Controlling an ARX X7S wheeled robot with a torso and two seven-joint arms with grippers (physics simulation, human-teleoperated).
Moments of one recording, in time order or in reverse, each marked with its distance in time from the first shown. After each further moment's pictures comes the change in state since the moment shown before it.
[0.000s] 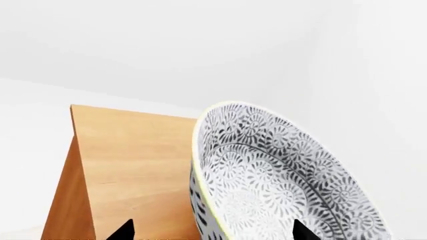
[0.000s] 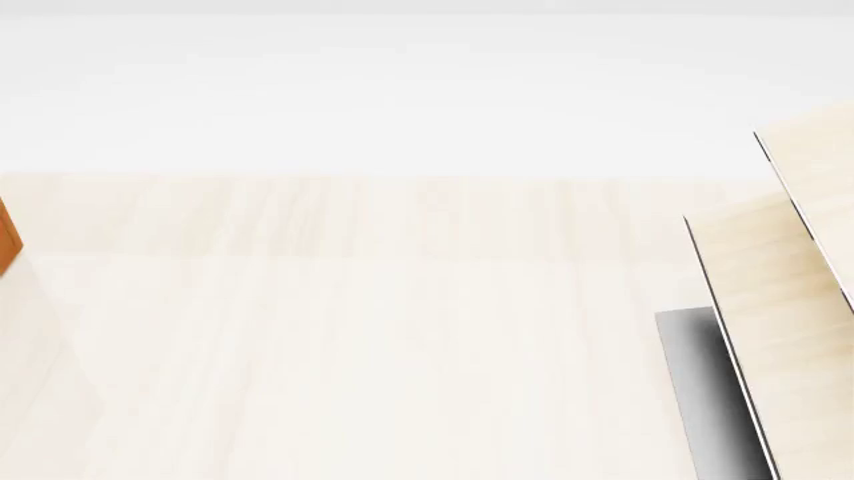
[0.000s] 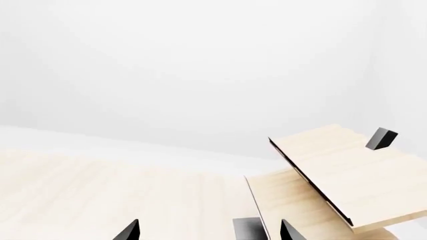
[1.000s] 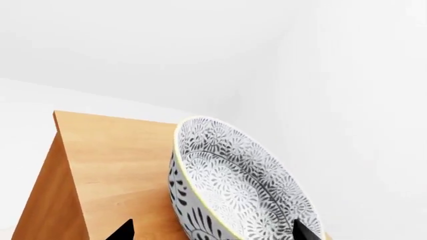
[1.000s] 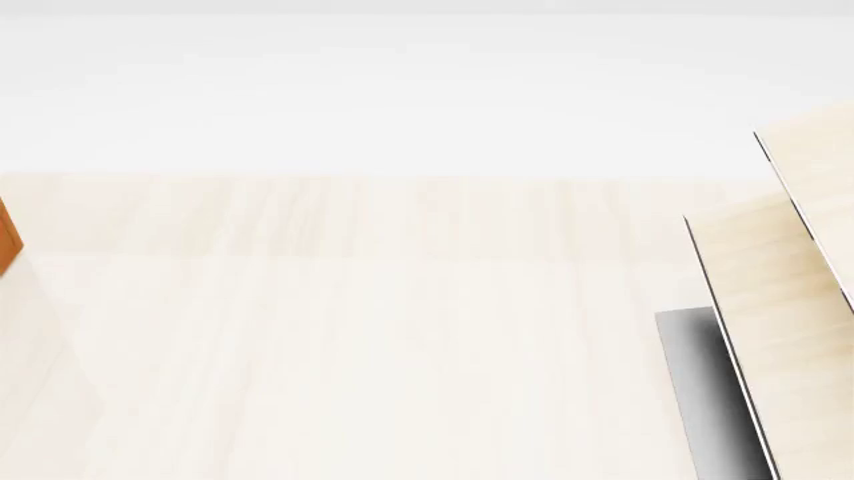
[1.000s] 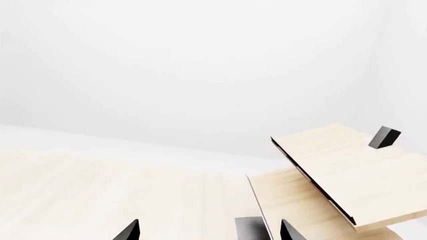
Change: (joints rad) left arm 0.137 -0.075 -0.129 0.308 -0.190 -0.111 -0.097; right arm 0.004 0.006 -0.014 0.010 0.000 -0.016 0.001
